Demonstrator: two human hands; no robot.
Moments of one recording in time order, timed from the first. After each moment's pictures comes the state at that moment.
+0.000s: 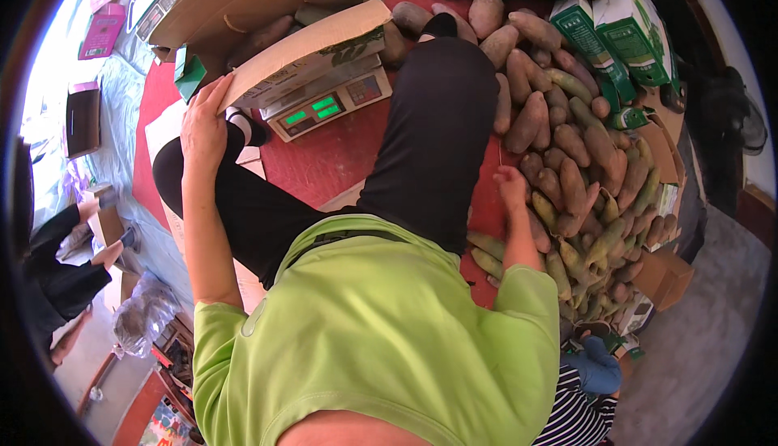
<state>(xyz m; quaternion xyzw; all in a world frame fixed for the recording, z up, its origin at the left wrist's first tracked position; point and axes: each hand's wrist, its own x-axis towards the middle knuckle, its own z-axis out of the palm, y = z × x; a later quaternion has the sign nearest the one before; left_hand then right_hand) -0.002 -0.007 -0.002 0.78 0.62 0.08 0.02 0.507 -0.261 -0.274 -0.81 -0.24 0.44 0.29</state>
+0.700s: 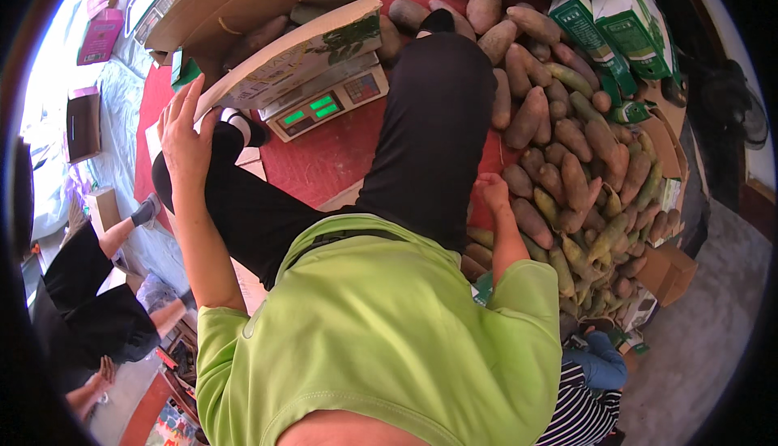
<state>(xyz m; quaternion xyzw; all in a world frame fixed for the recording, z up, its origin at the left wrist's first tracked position) -0.001 -0.016 0.027 0.79 0.60 0.12 -0.07 0.467 -0.271 -0.283 -0.79 -0.17 0.53 0.26</state>
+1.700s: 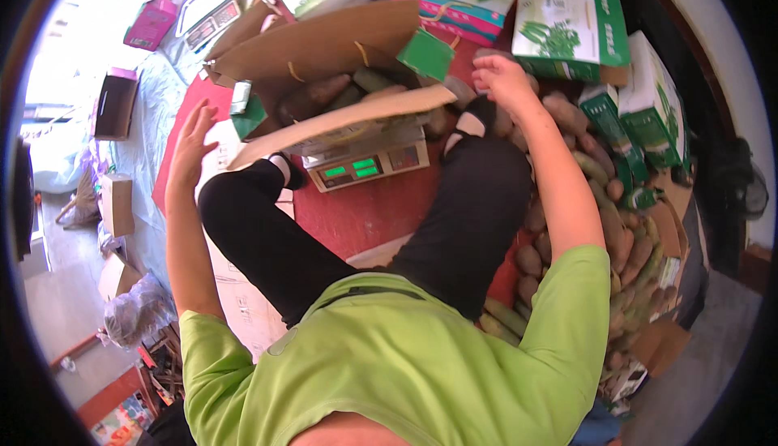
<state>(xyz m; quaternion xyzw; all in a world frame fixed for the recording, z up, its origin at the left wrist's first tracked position) -0.112 0.051 0.042 0.47 0.73 0.32 0.39 0.393 0.119 -0.053 -0.64 -0.48 0.52 0.30</state>
